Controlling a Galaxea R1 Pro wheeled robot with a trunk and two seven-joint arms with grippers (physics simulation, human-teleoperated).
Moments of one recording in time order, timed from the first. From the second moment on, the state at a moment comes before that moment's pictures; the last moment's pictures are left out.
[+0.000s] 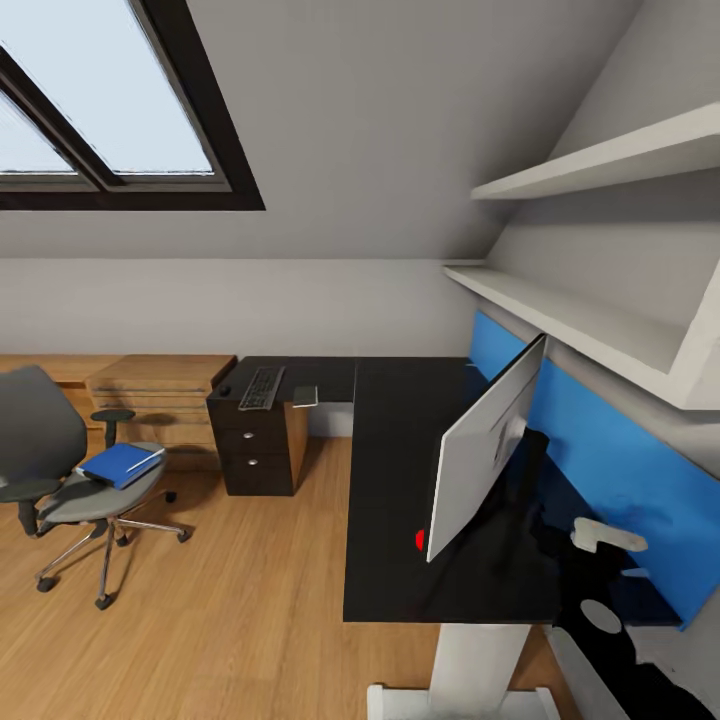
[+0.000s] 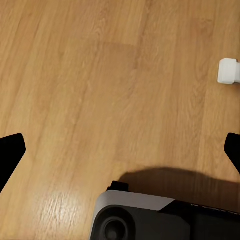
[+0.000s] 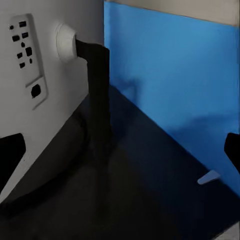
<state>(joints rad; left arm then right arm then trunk) 0.12 -0.08 -0.02 -0.62 0.06 -0.22 0.24 -0.20 -0.32 0.29 -1.49 -0.43 0.12 -0.75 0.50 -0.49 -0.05</state>
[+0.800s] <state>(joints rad) 0.12 -0.08 -0.03 -0.61 0.05 -0.22 0.24 -0.15 -0.28 0.52 -1.56 -0.32 0.08 -0.87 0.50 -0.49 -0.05</state>
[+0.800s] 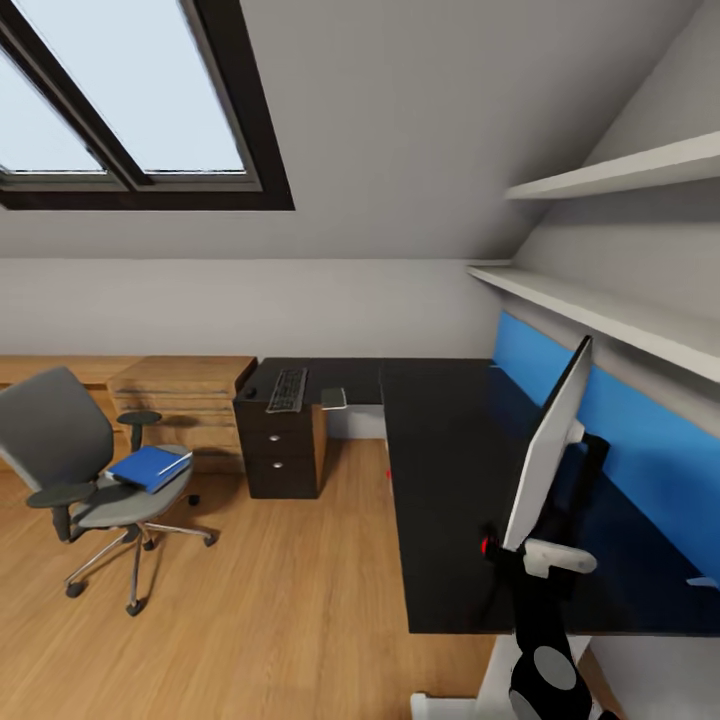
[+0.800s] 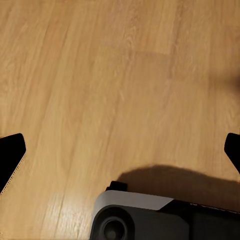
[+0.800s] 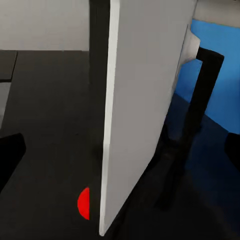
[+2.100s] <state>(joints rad) 0.12 -0.08 -0.03 -0.61 0.05 -0.22 0.24 -0.15 -0.28 0.43 -1.51 -0.30 0.08 -0.92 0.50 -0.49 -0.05</state>
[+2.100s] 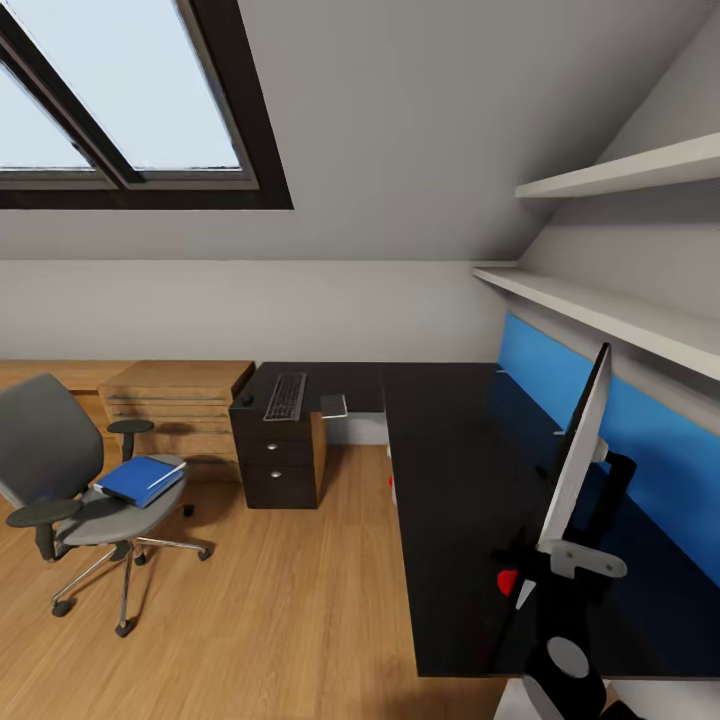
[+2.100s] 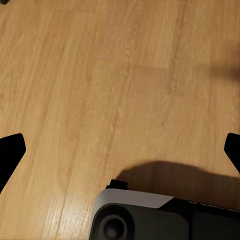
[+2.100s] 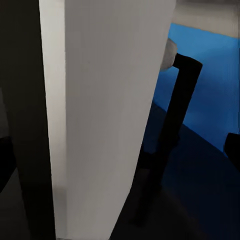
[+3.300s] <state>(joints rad) 0.12 -0.08 -0.03 -0.61 0.05 -0.22 0.24 -0.15 -0.28 0.42 -1.49 -0.30 0.08 -0.91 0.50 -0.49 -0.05</state>
